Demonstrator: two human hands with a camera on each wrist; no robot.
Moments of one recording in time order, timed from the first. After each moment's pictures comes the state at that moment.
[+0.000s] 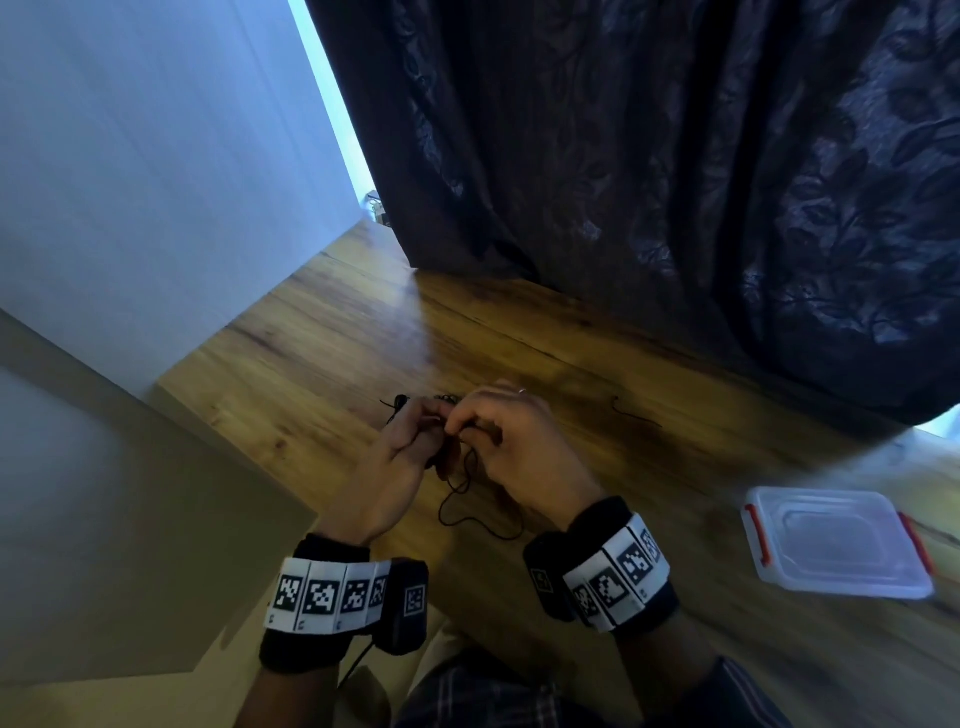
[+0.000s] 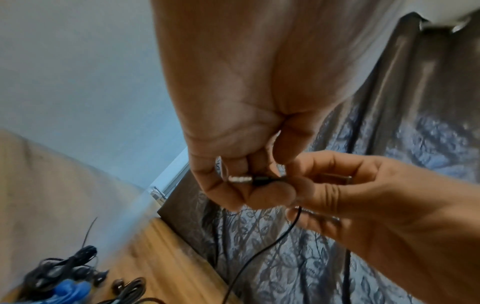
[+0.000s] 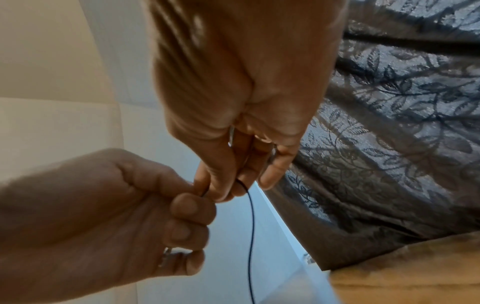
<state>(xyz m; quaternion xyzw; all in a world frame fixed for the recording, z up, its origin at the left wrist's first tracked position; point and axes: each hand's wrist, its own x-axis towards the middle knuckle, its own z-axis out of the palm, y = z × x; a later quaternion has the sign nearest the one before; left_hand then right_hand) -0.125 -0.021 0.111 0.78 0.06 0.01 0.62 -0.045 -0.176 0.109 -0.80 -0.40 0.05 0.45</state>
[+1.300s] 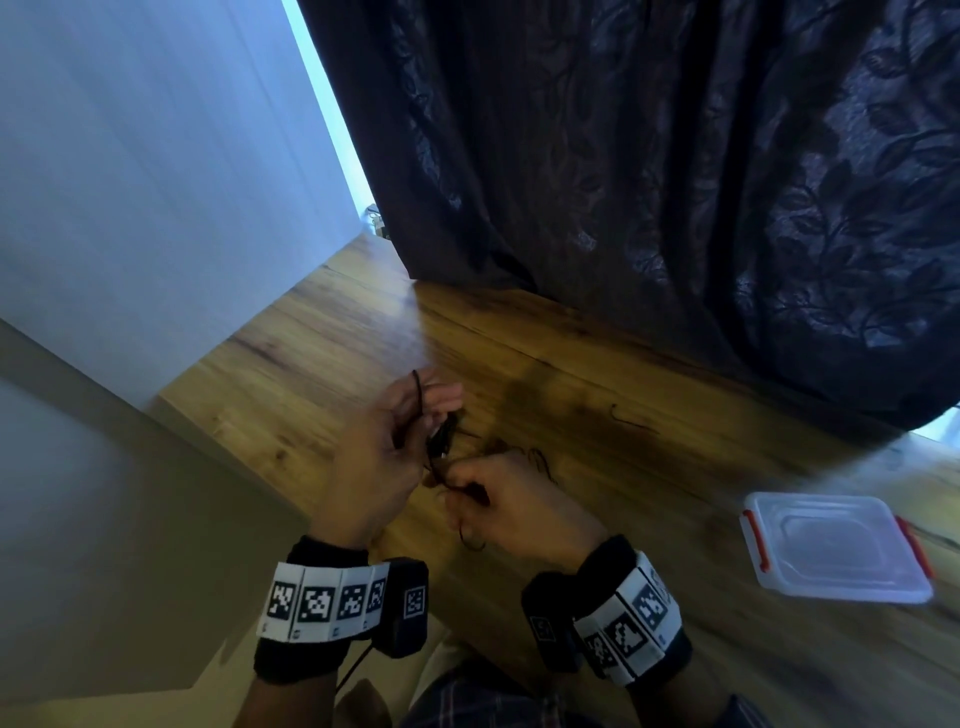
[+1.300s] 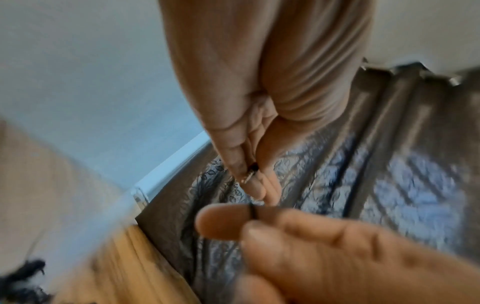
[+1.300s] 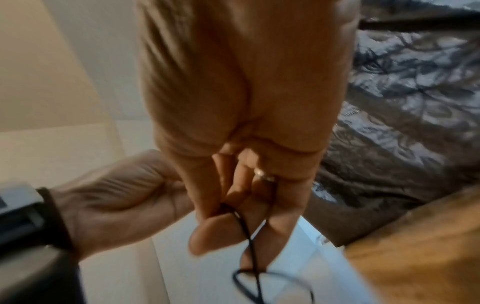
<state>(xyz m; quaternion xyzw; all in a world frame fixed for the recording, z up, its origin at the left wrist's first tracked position) -0.122 -0.027 0.134 0.78 0.05 0.13 0.61 -0.075 -0.187 0.115 -0.76 -0.40 0.27 0.44</state>
